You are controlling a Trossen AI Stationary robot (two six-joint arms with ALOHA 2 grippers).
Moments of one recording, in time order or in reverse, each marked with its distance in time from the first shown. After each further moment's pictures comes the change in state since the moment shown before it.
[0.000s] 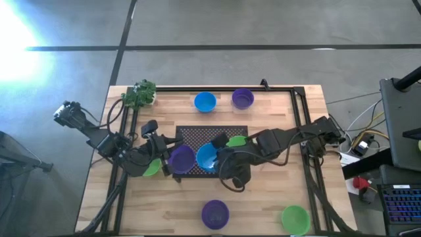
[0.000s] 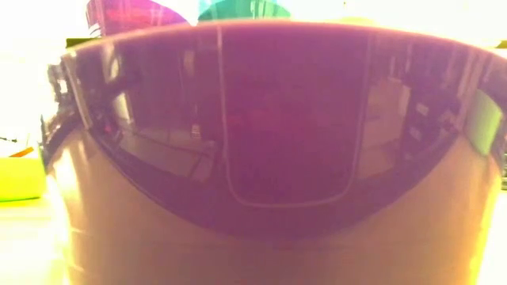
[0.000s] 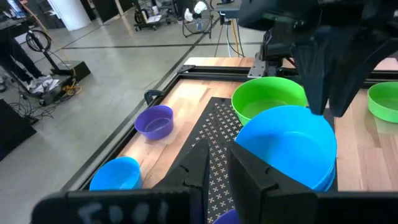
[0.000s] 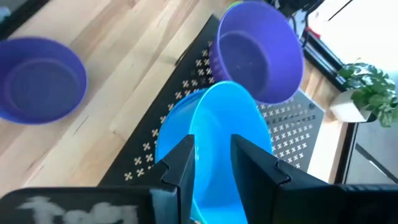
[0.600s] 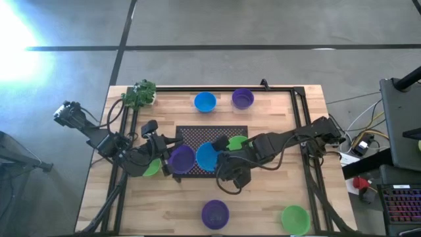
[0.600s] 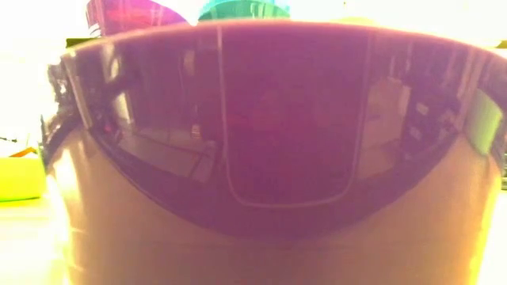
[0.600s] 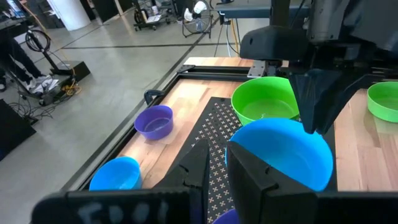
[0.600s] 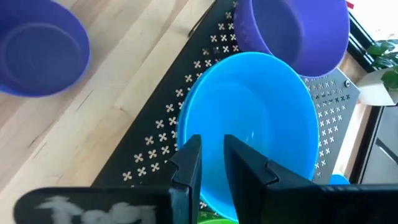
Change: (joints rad) left arm 0.000 0.000 0.000 0.000 0.002 0.000; right arm 0.000 0.000 -0.109 0.007 0.001 0.007
